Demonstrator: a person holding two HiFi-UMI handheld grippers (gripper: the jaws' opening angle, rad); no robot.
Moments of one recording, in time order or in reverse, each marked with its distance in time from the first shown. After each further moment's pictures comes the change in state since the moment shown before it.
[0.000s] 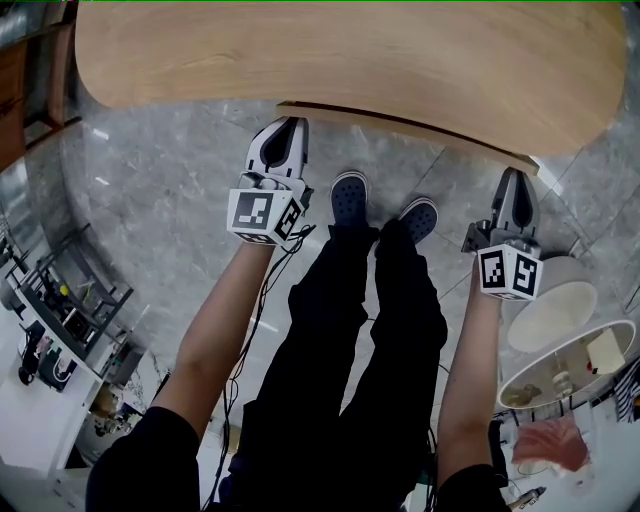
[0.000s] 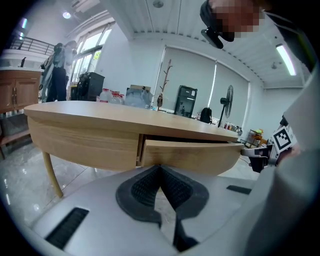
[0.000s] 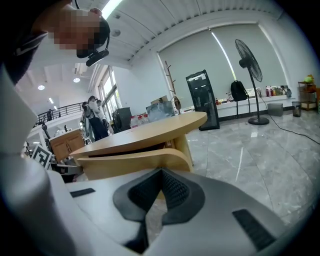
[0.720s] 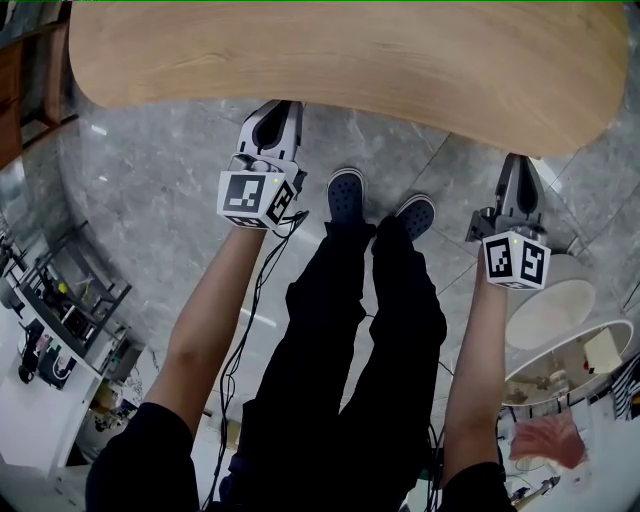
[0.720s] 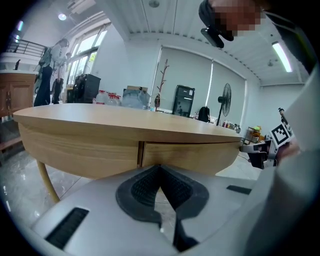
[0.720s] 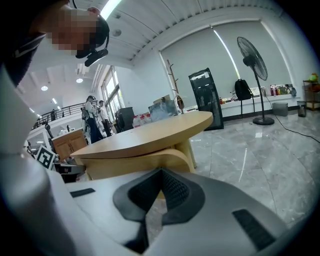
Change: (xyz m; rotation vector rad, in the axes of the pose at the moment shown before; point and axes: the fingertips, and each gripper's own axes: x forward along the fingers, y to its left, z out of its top) left arm 0.026 0.007 0.013 0.037 -0.009 -0.019; right arm 0.025 -0.006 0.014 -0.013 0.005 0.038
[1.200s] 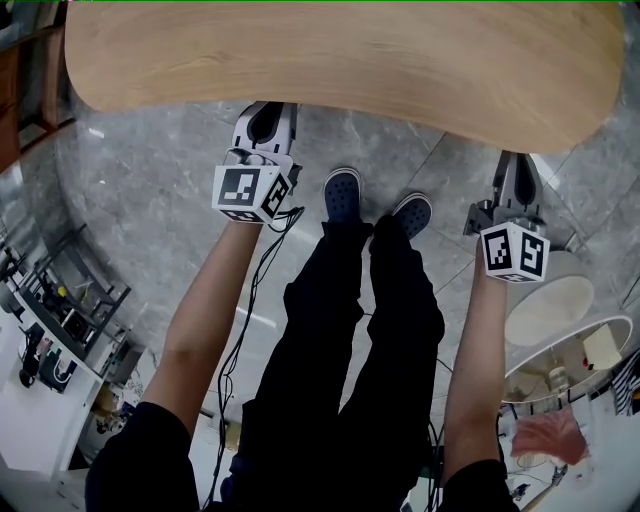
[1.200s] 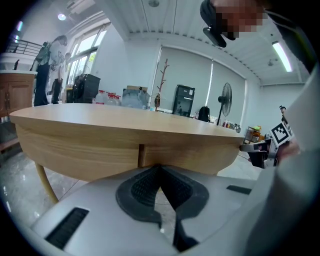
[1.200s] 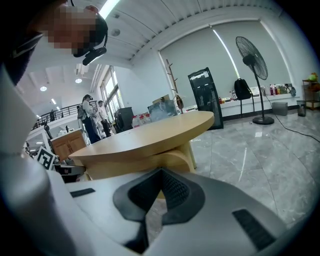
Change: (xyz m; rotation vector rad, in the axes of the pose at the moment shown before) left arm 0.010 0.003 0.002 0.004 0.002 0.000; right arm 0.009 -0.003 0.004 0.009 0.000 -0.005
